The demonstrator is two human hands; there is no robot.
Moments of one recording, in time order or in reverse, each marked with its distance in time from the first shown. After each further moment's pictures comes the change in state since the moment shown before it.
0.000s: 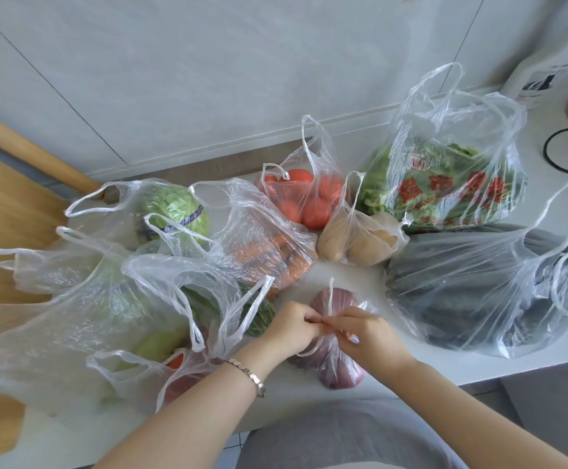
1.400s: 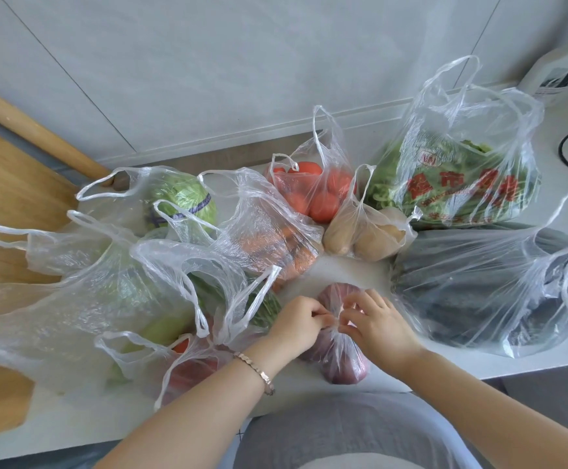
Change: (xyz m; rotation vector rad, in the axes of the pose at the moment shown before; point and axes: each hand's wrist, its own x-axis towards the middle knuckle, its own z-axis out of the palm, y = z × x) left_hand -0.006 -0.003 0.007 0.165 0.062 -0.002; right_hand 0.001 0.009 -0.006 -0.364 -0.037 -0.115
